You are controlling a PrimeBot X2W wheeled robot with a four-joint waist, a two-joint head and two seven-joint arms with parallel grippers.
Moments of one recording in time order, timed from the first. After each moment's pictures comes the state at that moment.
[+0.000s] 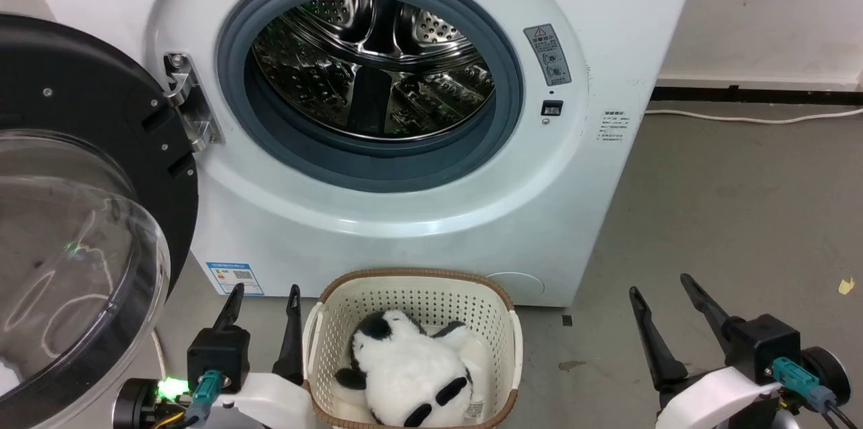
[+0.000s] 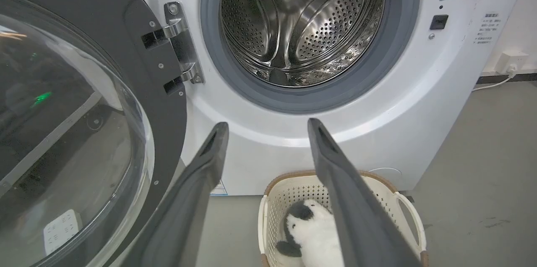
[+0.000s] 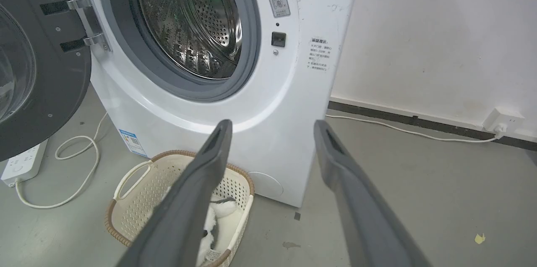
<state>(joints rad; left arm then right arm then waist) 0.02 0.05 -0.02 0.01 0.00 0.01 -0.02 0.01 -0.05 0.01 0.01 0.02 0.13 -0.02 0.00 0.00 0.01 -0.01</state>
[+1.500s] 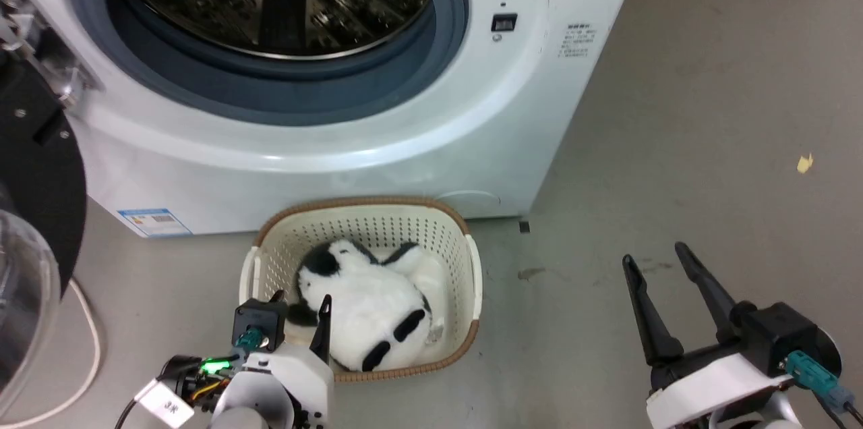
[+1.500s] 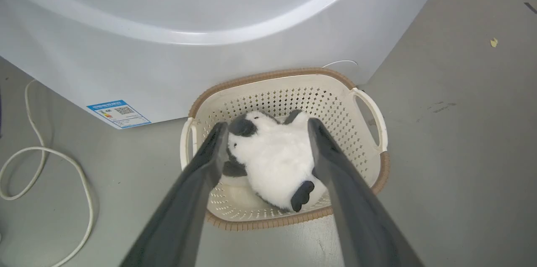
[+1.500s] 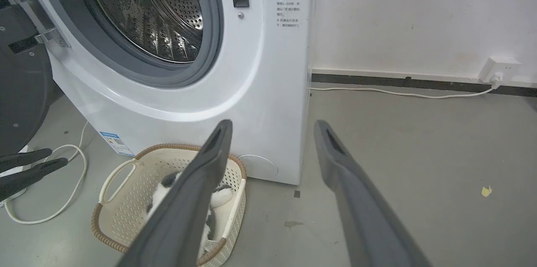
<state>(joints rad) -0.20 0.08 -0.10 0.44 -0.08 -0.03 -0.05 -0.03 -0.05 0.04 -0.01 0.10 0.13 -0.11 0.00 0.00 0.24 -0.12</state>
